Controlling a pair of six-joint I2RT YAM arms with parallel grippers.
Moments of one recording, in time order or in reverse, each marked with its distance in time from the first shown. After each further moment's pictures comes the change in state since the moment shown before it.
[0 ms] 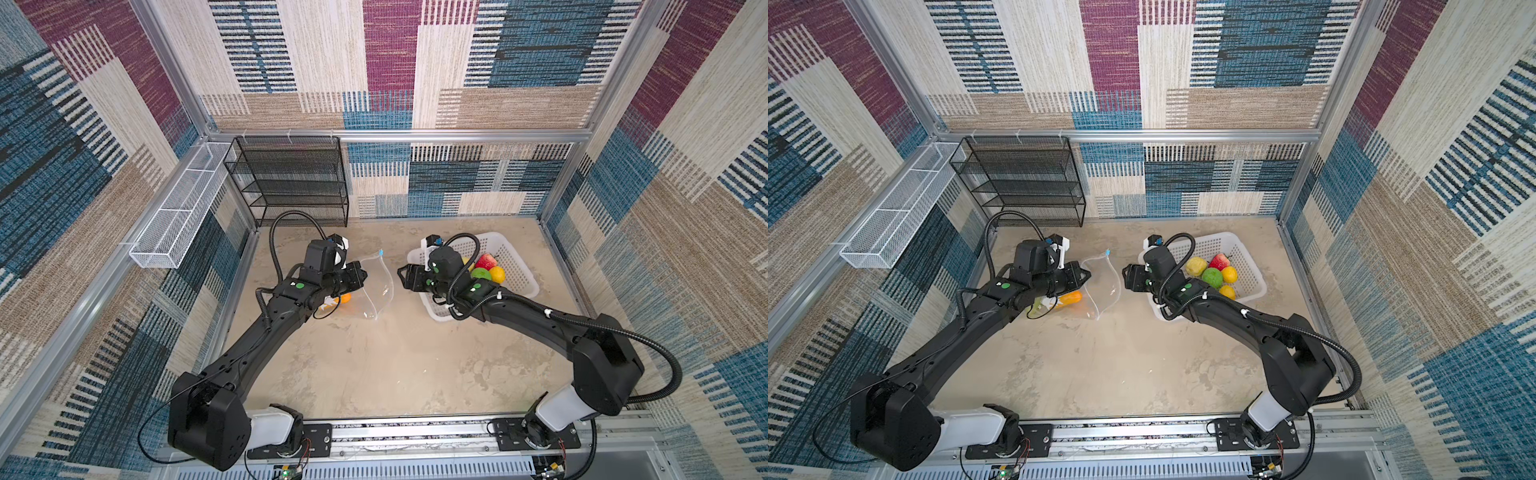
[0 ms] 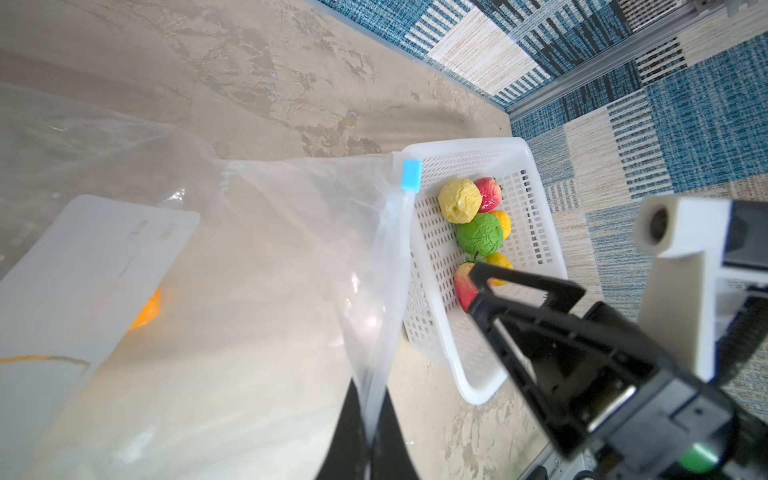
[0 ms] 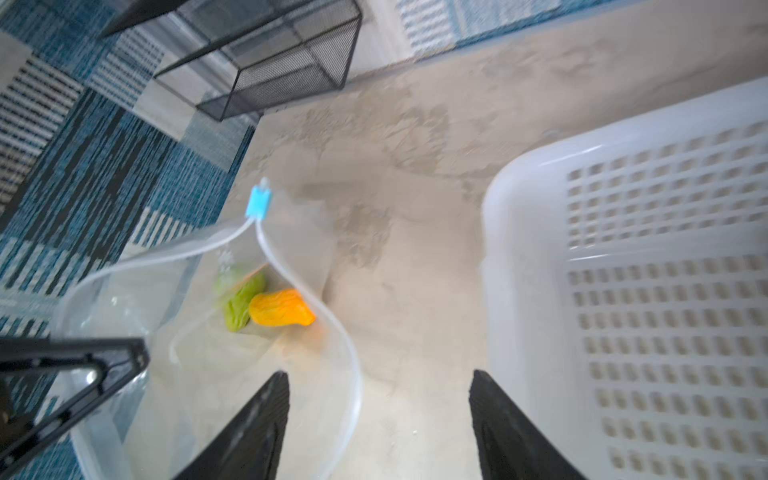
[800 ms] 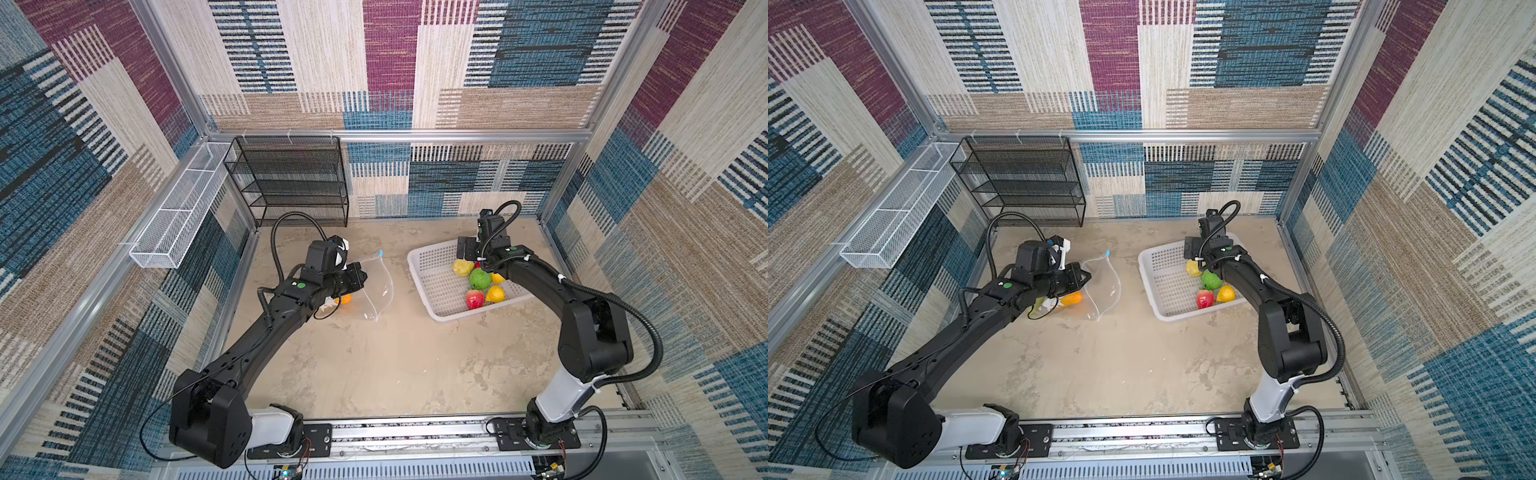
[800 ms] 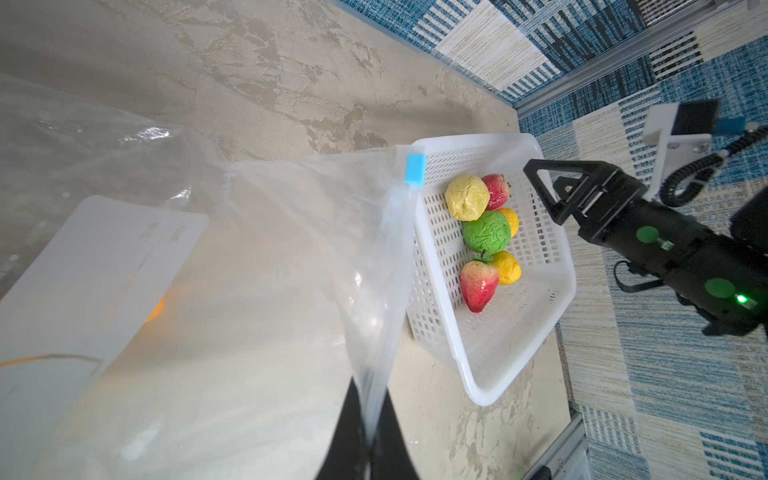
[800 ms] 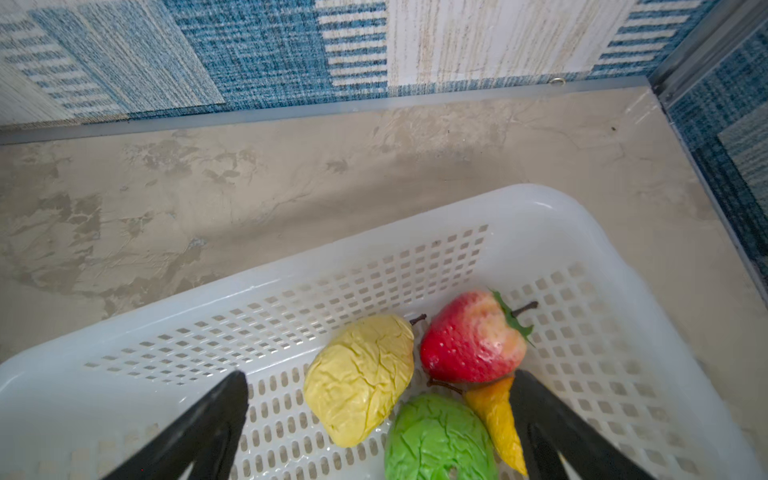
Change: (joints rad) left arm 0.000 0.015 -0.006 0.000 -0.003 0.000; right arm -0.410 0.212 0.223 -0.214 0.133 -0.389
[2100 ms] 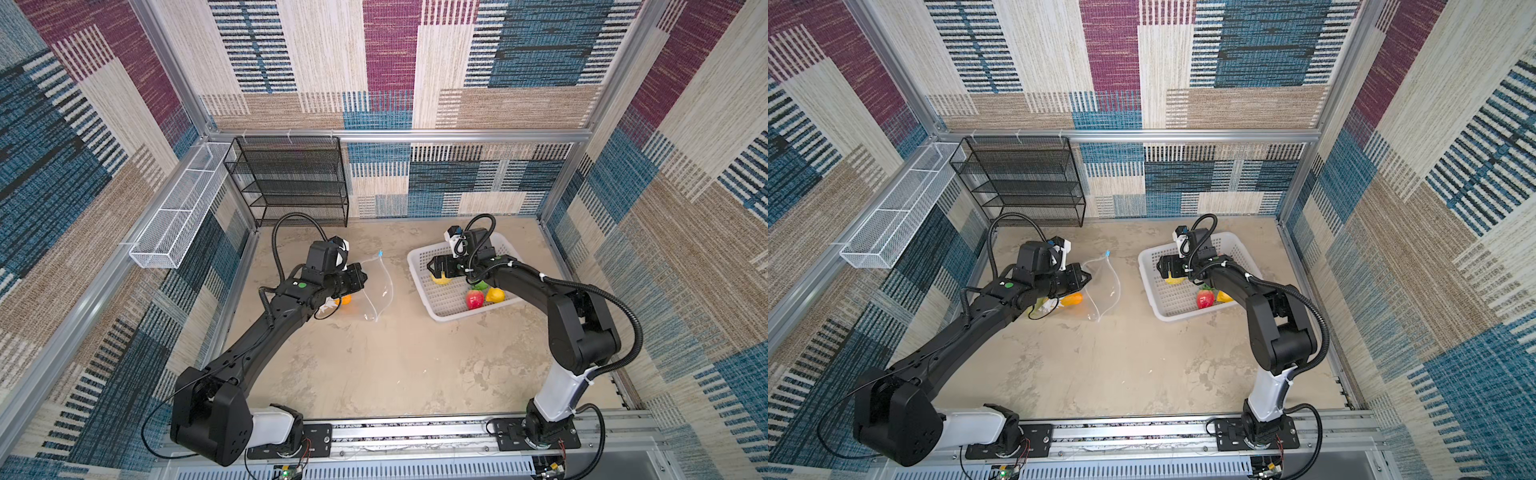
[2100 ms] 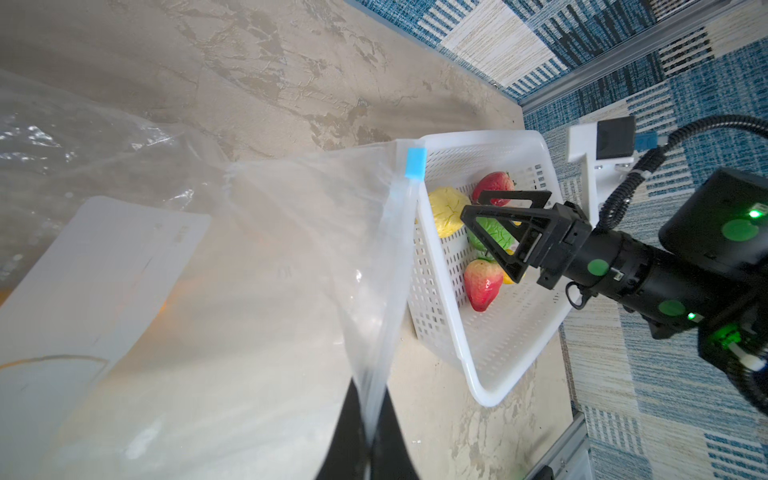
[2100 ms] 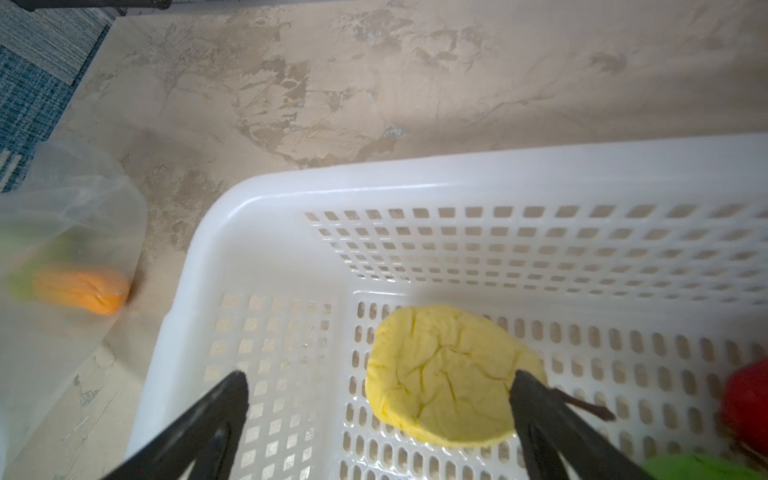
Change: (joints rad) left arm 0.000 0.005 -0.004 0.004 0.000 0.000; right arm 0.069 0.017 -0.109 0.088 -0.436 -0.045
